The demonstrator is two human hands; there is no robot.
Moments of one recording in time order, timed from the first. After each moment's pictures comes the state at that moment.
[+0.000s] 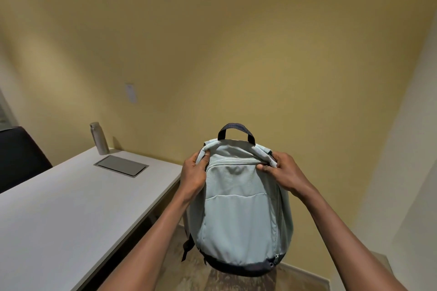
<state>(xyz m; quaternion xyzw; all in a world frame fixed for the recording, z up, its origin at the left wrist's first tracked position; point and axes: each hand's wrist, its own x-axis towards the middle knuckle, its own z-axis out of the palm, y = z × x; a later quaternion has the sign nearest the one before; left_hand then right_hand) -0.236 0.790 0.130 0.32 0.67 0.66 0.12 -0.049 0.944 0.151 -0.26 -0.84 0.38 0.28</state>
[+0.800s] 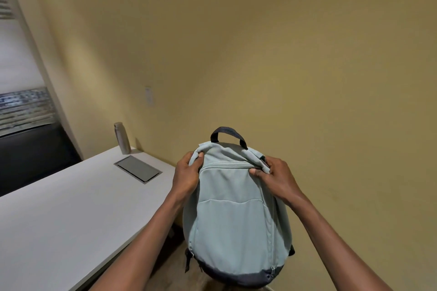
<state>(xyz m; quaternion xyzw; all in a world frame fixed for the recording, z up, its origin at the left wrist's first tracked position) -0.331 0.915 0.113 0.23 0.71 0.67 0.05 -0.169 1.094 0.134 -0.19 -0.85 0.41 0.27</state>
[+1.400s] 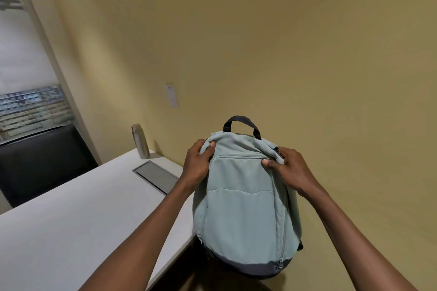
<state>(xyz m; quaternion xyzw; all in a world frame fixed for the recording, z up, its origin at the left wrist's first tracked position) -0.564 0.909 0.118 0.25 0.73 0.64 0.04 -0.397 1.096 0.130 -0.18 -0.84 0.44 0.26</state>
